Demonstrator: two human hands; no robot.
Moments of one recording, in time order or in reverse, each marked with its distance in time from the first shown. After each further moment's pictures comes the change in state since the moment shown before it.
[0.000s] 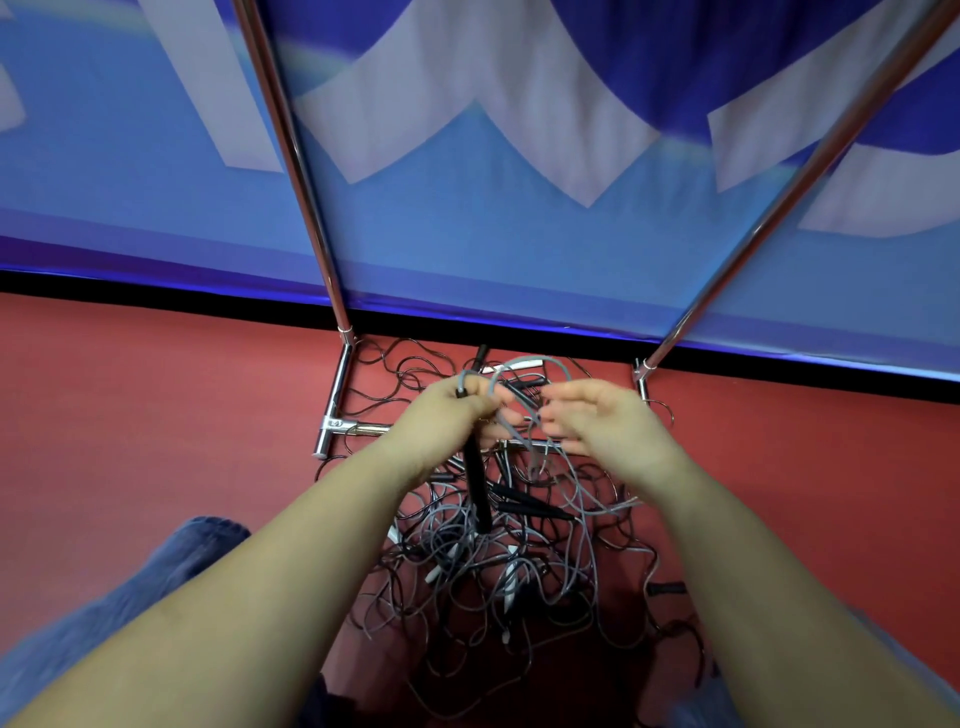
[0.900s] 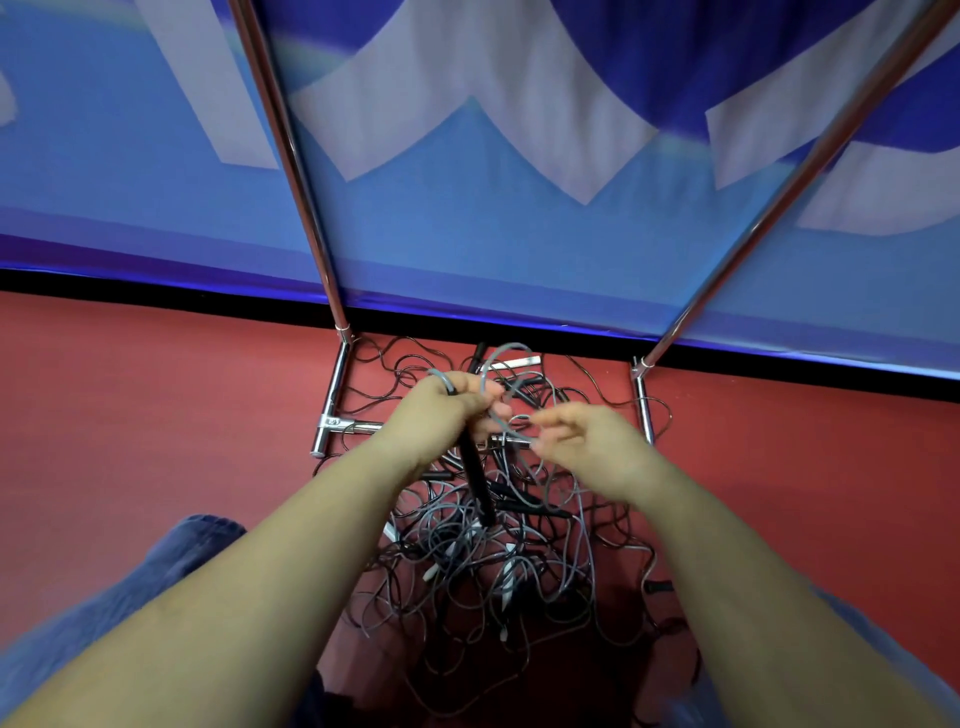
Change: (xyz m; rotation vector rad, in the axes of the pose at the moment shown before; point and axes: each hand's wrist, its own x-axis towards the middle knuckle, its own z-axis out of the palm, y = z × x) left_hand 0.002 -0.001 -0.003 -0.030 0.036 -0.003; right_hand 0.004 0.014 0.001 -0.357 -0.077 -0.030
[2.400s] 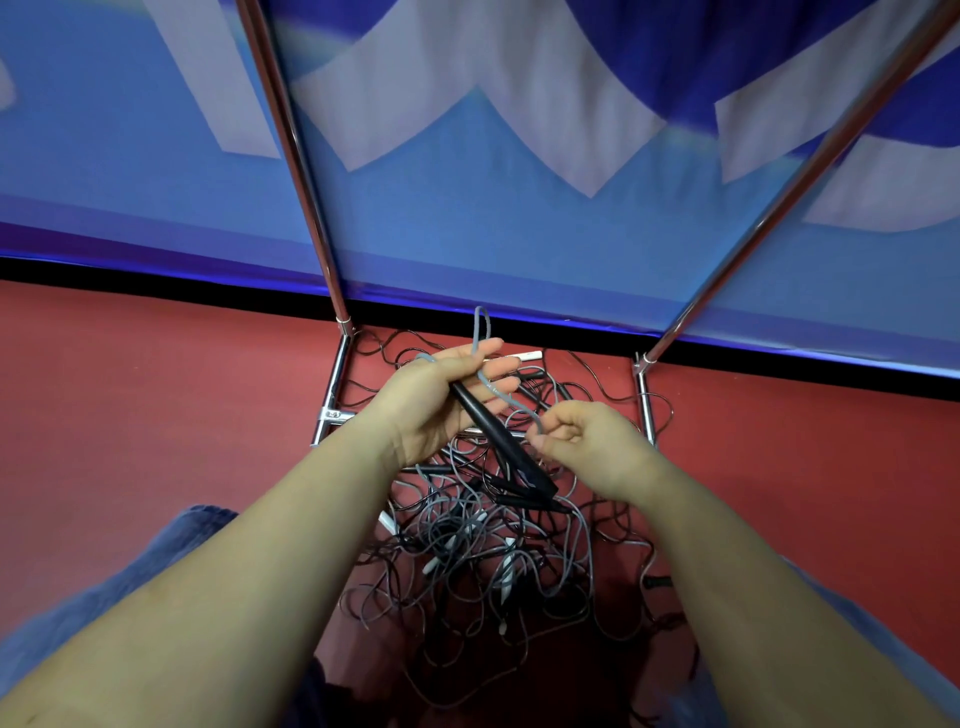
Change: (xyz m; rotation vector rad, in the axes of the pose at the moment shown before) left_hand 0.003 0.014 -0.004 -0.532 -0.077 -0.084; right_hand 0.004 0.005 0.007 -0.014 -0.007 -0.057
